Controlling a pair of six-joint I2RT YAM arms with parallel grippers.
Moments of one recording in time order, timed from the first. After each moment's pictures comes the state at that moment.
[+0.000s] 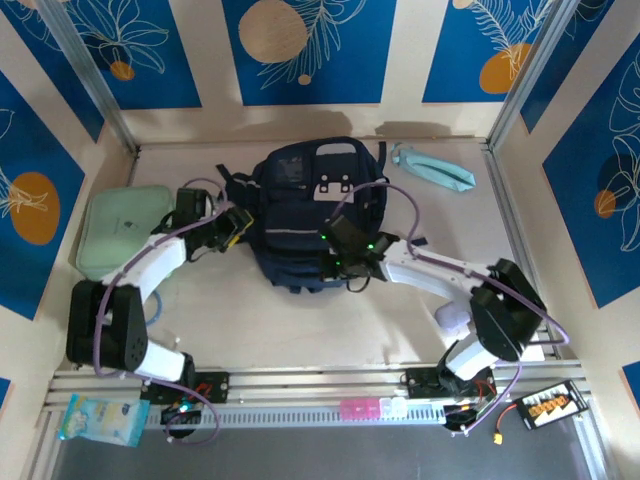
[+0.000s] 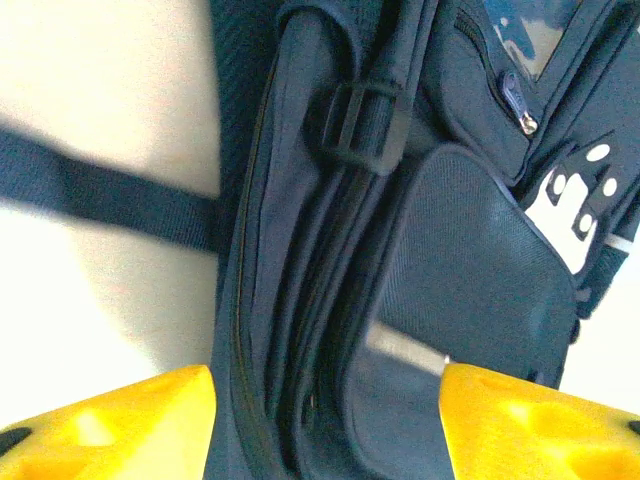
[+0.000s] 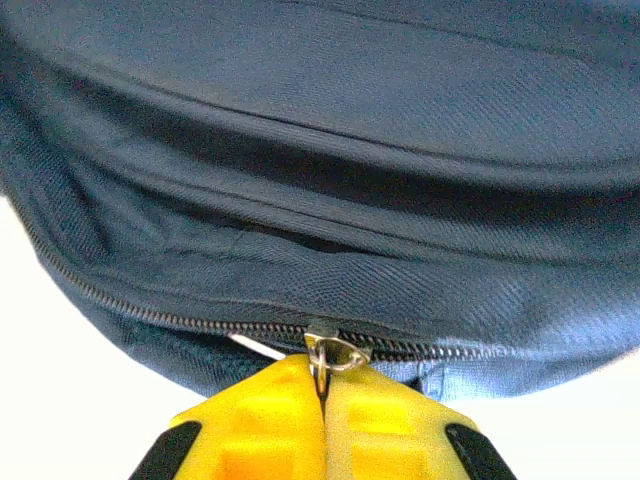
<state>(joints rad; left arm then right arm) -0.13 1.41 0.88 -0.31 0.38 -0.85 0.84 1.57 1.06 -0.52 -0.03 0.64</state>
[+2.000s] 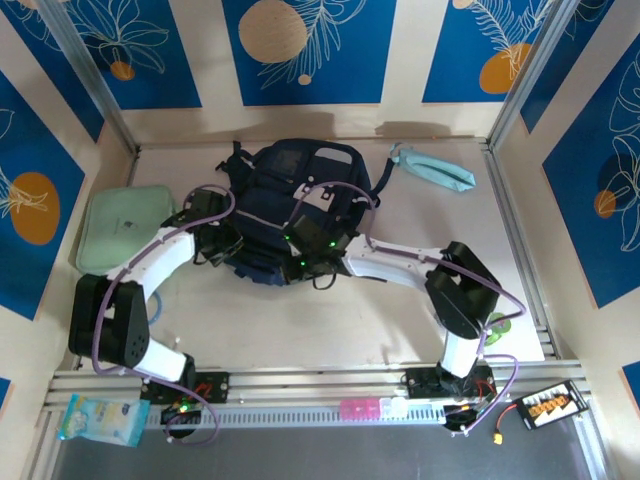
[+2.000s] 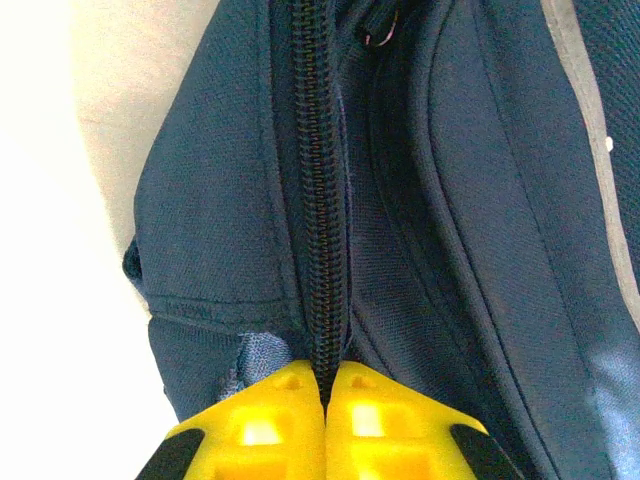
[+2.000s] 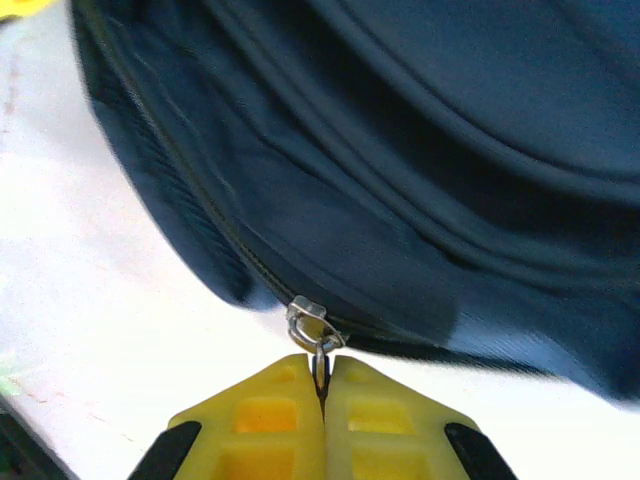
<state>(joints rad) -0.22 1.47 0.95 -0.58 0.13 -0.89 0.93 1.77 1.24 -0.48 -0.10 0.61</state>
